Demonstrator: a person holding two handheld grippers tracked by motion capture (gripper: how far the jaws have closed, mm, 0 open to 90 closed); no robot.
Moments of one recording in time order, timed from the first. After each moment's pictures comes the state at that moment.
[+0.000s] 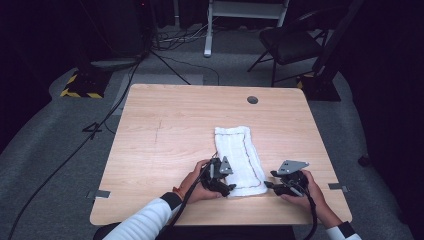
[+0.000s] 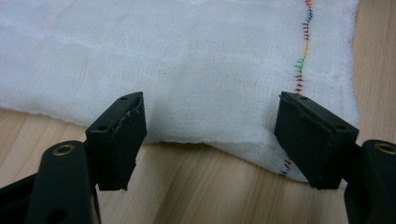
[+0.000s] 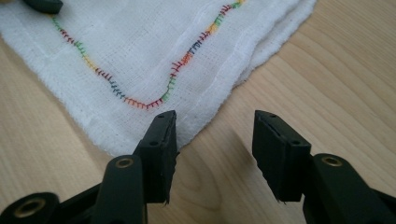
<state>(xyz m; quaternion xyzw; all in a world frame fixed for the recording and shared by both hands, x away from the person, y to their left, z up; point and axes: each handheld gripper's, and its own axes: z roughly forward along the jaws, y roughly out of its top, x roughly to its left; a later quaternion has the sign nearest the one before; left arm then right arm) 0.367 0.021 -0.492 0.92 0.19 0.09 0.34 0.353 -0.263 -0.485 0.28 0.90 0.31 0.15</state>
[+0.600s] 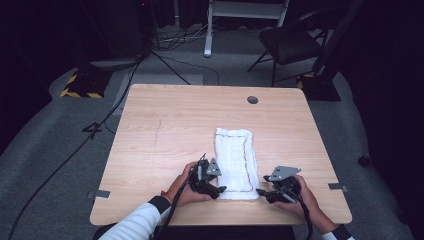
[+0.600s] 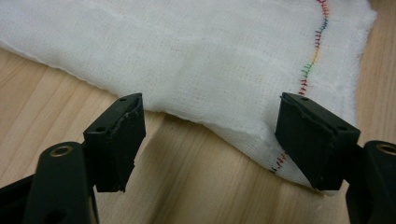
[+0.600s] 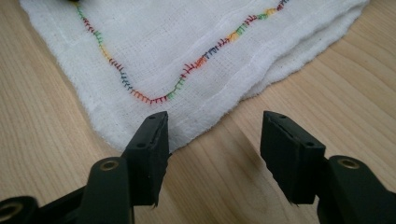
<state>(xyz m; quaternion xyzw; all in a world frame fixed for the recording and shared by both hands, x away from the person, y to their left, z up) 0.360 0.052 -0.489 0.91 0.21 0.08 0.35 0.338 -0.241 -0.486 0.27 0.90 0.32 0.13</state>
